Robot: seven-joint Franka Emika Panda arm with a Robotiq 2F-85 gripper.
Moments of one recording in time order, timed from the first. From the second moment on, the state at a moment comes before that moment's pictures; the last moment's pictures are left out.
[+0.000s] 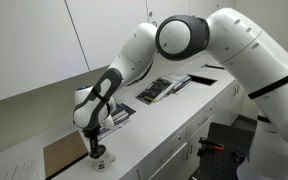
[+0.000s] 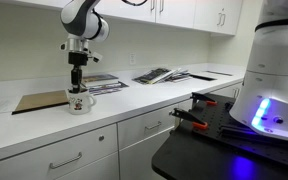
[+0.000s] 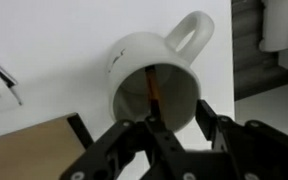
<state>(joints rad) -0.04 0.80 0.28 -1.65 -0.01 2.45 -0.77</state>
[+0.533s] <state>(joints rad) -0.08 0.80 0.30 -1.64 0.00 2.45 -0.81</state>
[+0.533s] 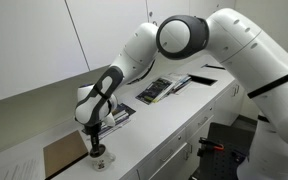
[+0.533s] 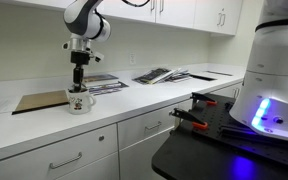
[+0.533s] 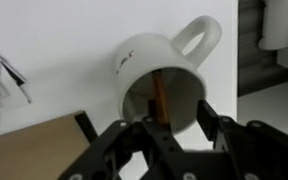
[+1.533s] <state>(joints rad) -0.09 0.87 0.32 -1.59 0.01 2.45 -0.82</state>
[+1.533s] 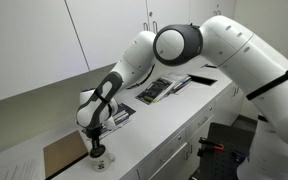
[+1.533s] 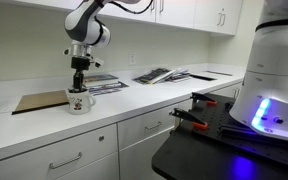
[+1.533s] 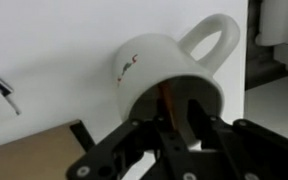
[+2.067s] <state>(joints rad) -0.09 0.89 0.32 -1.57 0.01 2.45 -0.84</state>
